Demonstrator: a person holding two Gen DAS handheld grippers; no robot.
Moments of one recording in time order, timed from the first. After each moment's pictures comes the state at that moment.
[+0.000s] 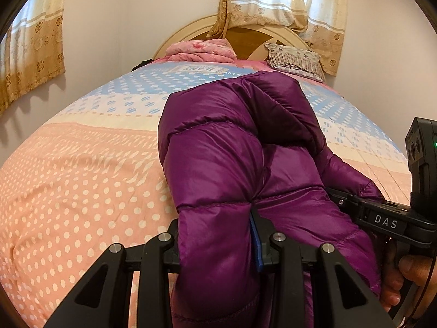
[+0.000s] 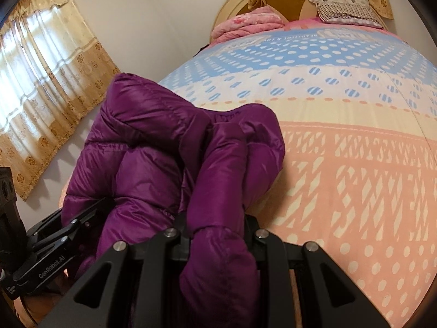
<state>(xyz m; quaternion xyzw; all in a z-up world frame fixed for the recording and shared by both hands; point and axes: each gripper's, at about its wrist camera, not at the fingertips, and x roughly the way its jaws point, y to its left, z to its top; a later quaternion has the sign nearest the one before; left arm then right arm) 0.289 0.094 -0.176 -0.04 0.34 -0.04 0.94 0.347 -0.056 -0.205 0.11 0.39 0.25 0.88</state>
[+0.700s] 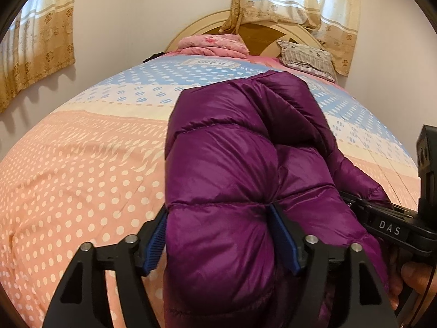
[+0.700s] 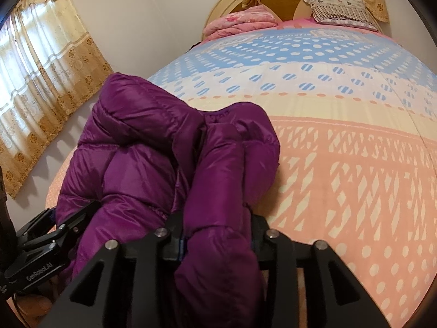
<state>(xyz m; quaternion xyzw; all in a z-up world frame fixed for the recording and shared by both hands) 0.286 0.098 -0.185 -0.05 0.35 -0.01 0.93 0.346 -0.053 -0.210 0.09 0.40 0.22 0.89</state>
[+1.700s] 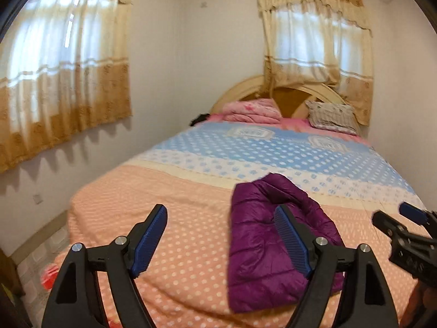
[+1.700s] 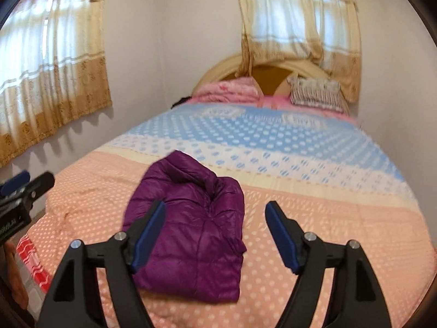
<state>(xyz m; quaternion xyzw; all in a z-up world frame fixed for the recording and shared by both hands) 0.087 0.112 -0.021 -0.03 0.21 0.11 0.97 0.139 -0.067 -0.048 -0.03 0.24 0.14 0.96</state>
